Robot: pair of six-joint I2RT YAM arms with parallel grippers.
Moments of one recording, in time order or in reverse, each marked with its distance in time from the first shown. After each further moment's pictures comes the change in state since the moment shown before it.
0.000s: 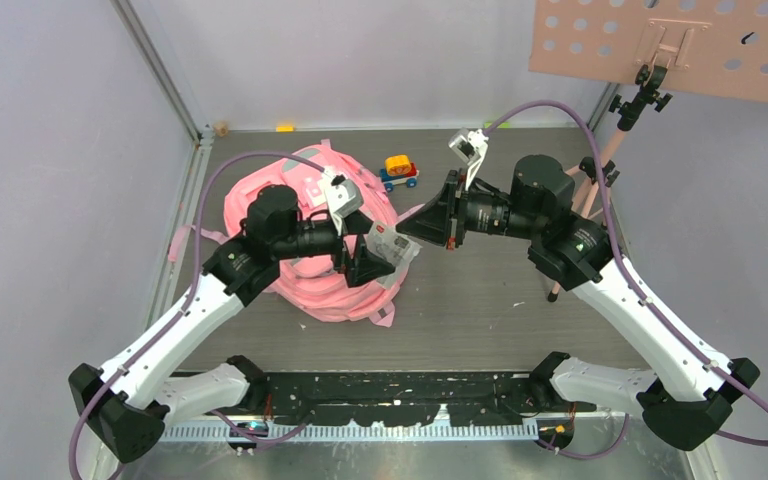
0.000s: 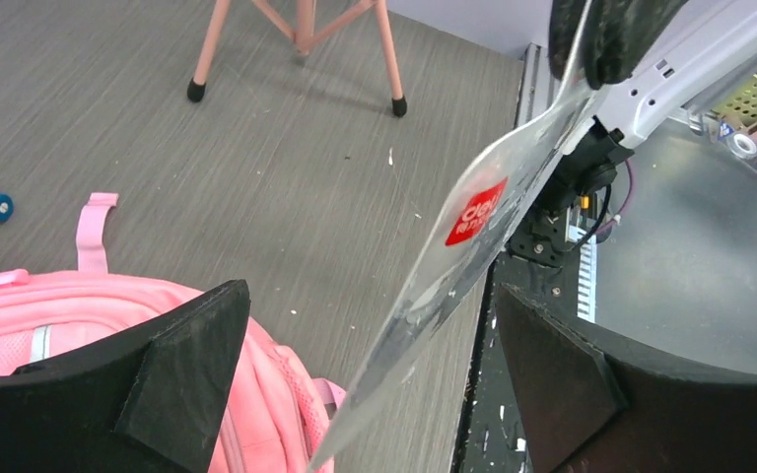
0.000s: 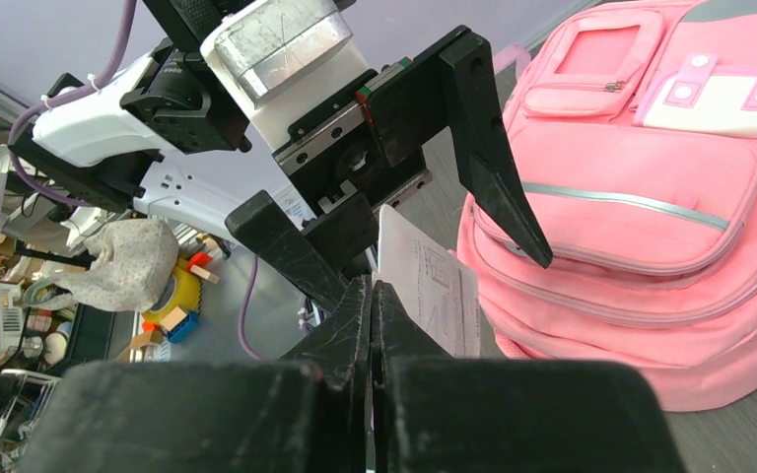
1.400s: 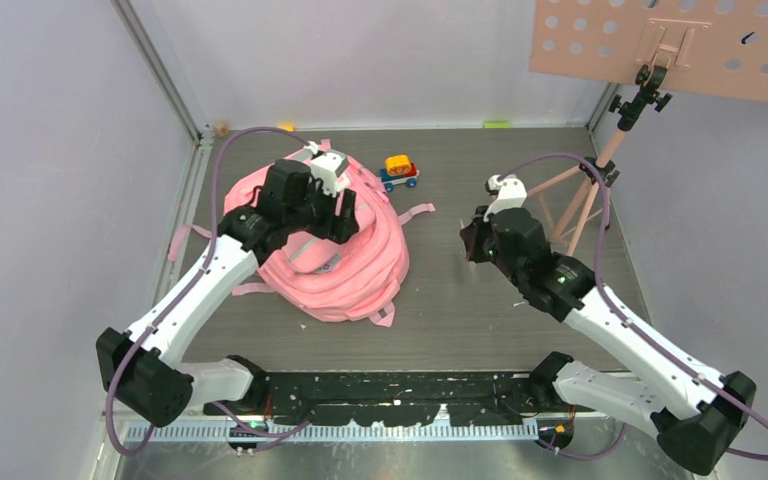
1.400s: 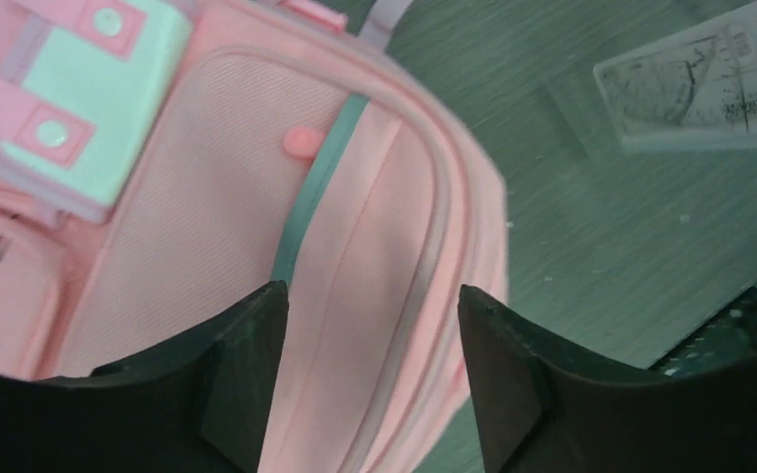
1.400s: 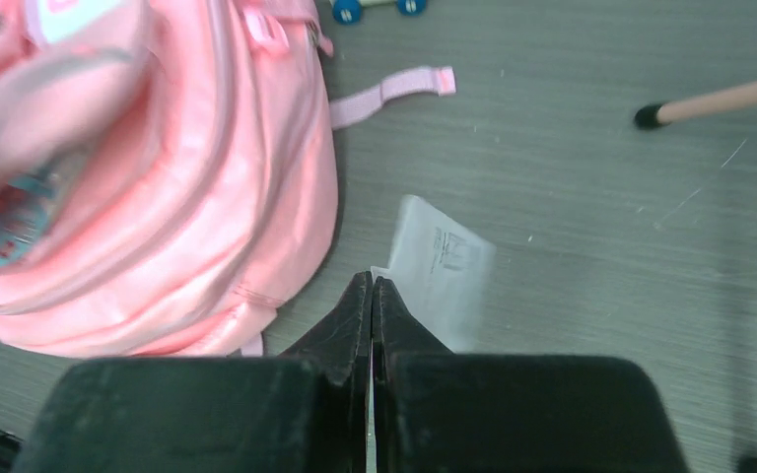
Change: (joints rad) left arm 0.151 0.208 0.162 -0.355 -0.531 -0.064; right arm 0.000 -0.125 -0.454 -0.050 0.903 -0.043
